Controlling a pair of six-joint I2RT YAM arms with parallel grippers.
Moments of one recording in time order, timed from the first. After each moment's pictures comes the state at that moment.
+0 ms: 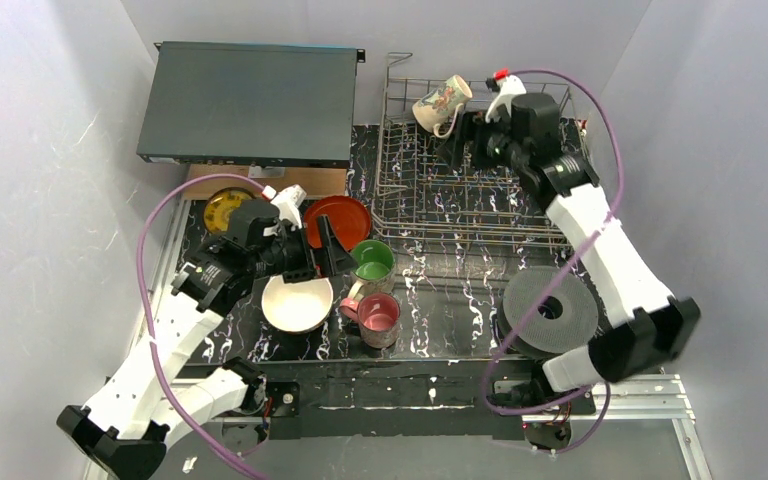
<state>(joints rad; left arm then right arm) -0.54 0.91 1.08 -0.81 0.28 -0.67 0.38 1.50 1.61 -0.51 -0.20 0.26</state>
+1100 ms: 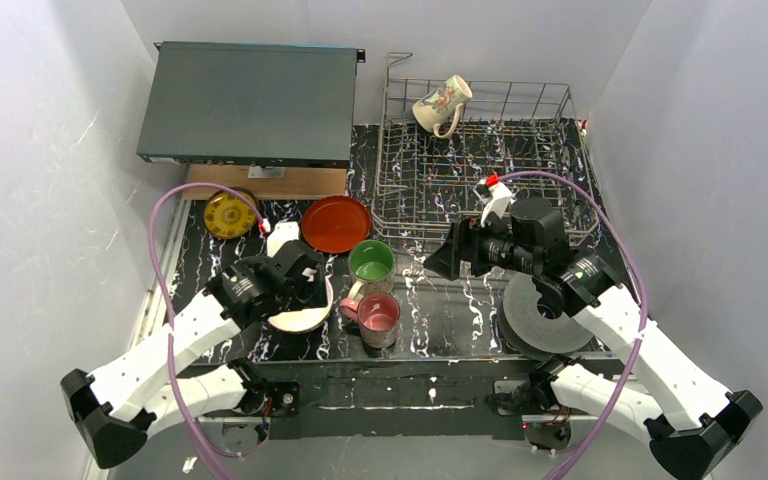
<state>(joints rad) -0.81 0.92 0.93 -1.07 -0.43 -0.75 0.64 0.90 0.99 -0.55 -0.32 0.46</state>
